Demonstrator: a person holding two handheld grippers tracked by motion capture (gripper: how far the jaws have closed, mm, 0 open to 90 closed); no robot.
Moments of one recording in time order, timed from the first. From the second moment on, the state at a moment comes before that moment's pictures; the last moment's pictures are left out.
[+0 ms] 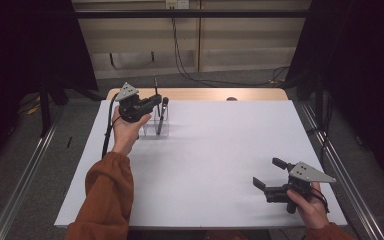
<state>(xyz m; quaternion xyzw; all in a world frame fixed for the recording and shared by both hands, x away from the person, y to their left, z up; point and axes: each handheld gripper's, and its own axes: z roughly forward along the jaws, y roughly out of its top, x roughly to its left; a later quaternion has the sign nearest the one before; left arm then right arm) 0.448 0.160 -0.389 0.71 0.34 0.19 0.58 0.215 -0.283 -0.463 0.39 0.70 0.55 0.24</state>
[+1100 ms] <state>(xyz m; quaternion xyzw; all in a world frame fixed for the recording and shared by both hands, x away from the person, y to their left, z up) 0.458 0.142 -0.428 0.76 0.35 0.18 0.52 0.215 -0.283 -0.464 0.38 0.71 0.55 0.23</state>
